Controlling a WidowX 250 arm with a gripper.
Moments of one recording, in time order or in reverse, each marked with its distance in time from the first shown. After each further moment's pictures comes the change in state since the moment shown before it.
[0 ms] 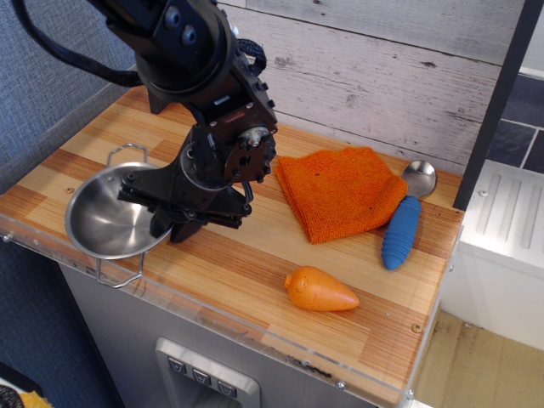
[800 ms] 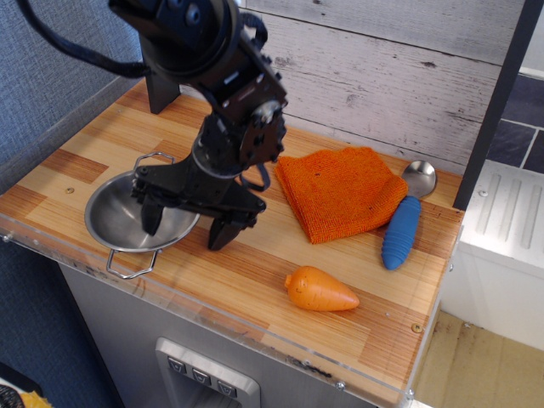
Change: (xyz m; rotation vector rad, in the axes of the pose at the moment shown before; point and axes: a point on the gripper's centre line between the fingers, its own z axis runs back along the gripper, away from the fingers) arm -0.001 -0.010 0.007 -0.067 0.060 -0.043
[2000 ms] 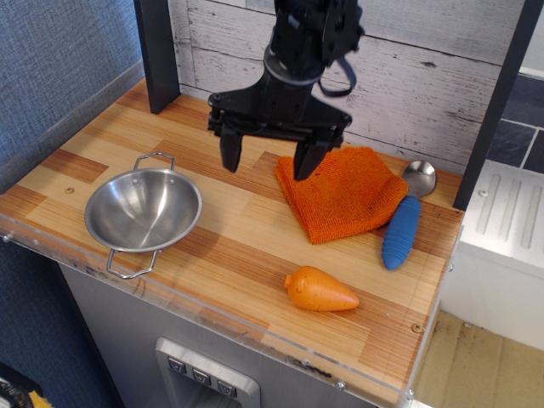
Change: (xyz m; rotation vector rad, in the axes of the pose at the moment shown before) arm 0.038 -0.044 0.072 -0.193 -0.043 0.043
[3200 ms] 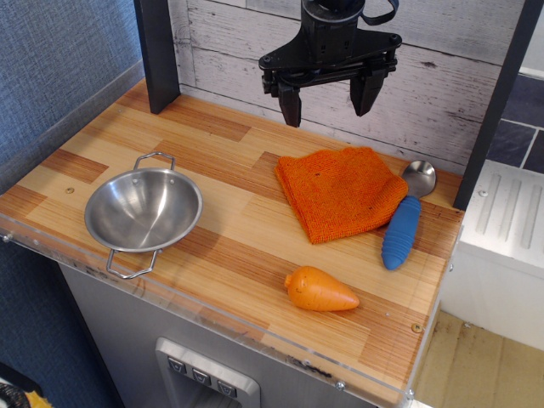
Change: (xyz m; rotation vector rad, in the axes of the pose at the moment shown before) arm 0.047 -0.042 0.024 -0.236 -0.051 0.226
